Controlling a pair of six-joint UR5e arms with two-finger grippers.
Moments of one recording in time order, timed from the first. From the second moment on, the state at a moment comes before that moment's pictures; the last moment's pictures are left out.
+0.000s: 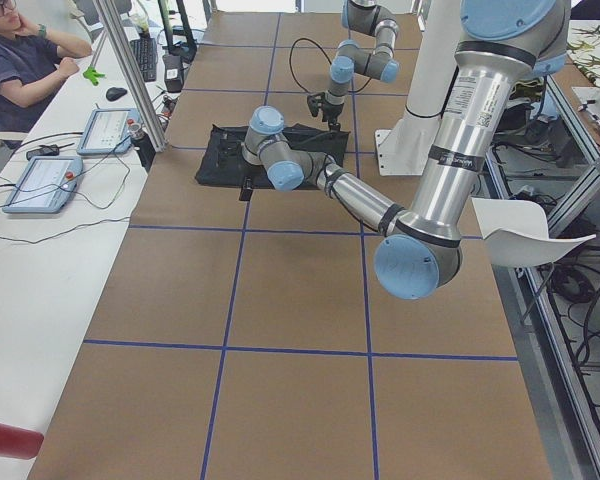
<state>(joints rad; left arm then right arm) -0.93 -1.87 -1.76 -2.04 -1.98 -1.09 0.29 -0.92 1.73 -1.79 1.62 1.02</state>
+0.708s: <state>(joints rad) -0.92 -1.87 -1.76 -2.04 -1.98 -1.09 0.30 -0.93 1.70 -1.79 1.63 0.99</state>
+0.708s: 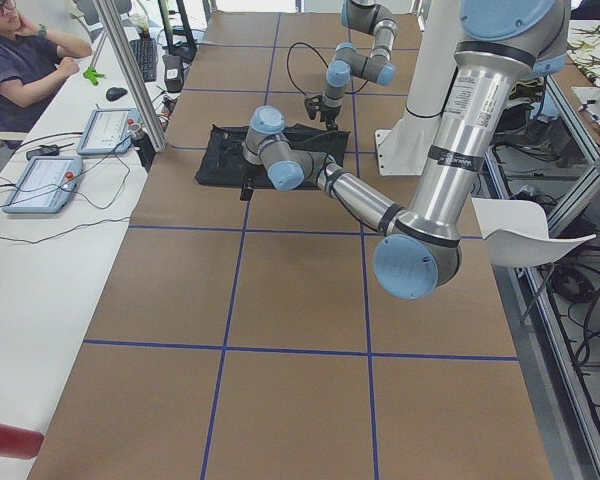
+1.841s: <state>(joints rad) -0.92 -1.87 -1.76 -2.04 -1.98 -1.10 0.38 -1.03 1.78 -1.79 1.69 0.87</state>
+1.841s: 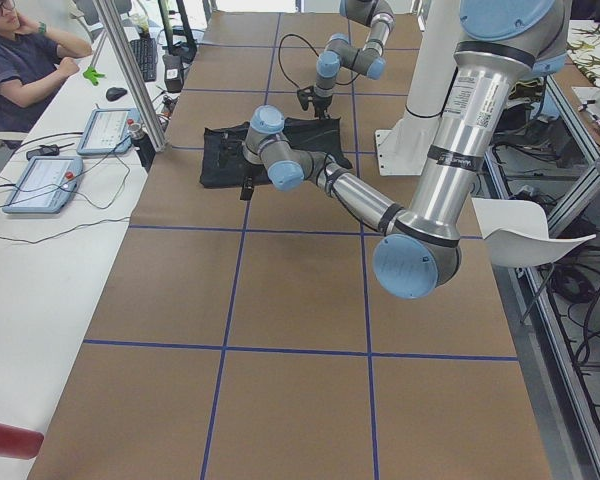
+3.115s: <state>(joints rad) -0.92 -1.87 -1.76 -2.04 -1.98 -1.10 0.50 -1.11 1.81 -1.79 1.72 0.77</state>
